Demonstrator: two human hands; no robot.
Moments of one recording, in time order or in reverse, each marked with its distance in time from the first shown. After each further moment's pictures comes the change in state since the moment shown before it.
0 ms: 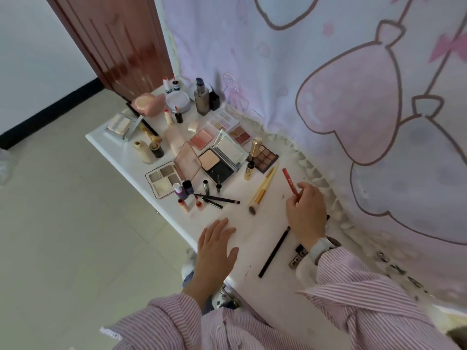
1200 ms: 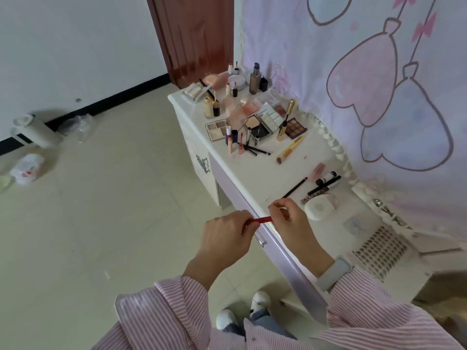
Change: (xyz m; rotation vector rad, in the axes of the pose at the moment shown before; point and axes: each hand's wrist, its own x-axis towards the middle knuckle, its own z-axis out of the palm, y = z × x) left_hand -0.209 0.073 -0.061 0.039 0.296 0.004; right_hand -0.225 -0.019 -0.081 0.642 -0.571 -0.153
